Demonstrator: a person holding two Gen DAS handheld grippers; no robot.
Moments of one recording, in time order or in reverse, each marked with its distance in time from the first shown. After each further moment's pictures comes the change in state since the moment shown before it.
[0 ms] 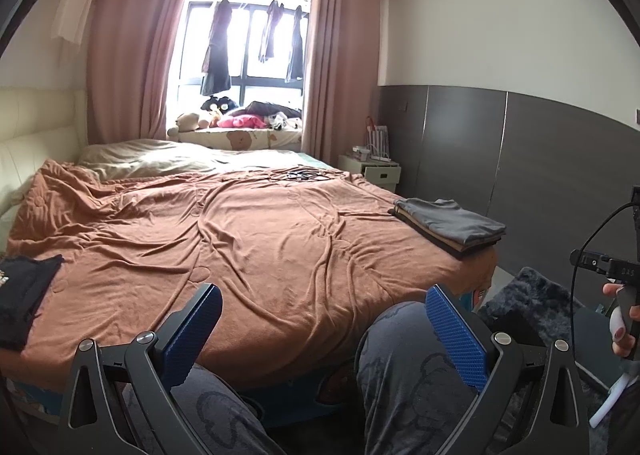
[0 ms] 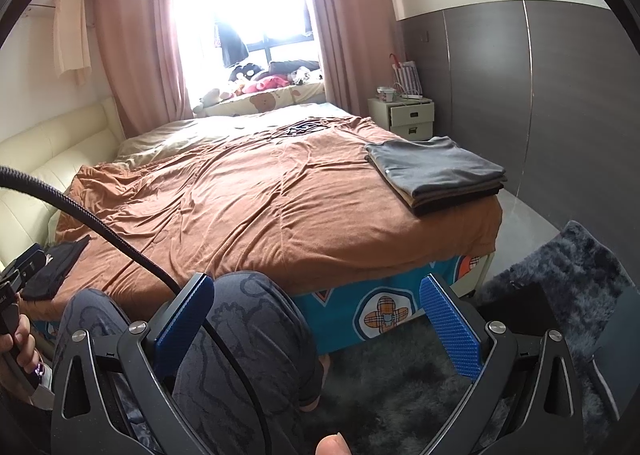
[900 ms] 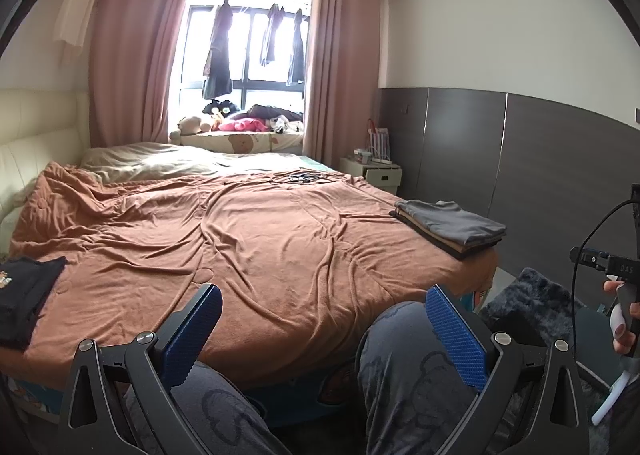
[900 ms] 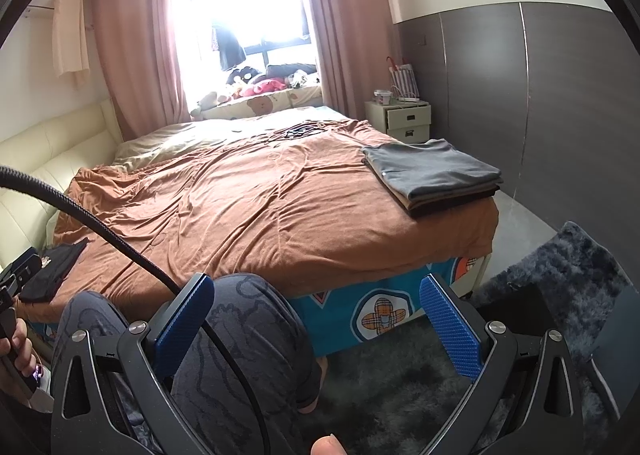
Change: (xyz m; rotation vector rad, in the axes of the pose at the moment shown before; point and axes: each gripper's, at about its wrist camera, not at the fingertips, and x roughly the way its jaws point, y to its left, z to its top) left arm -0.008 0.002 -0.001 0.004 -0.009 0.005; right arm -0.002 -0.003 -0.004 0.002 -0.011 -0.007
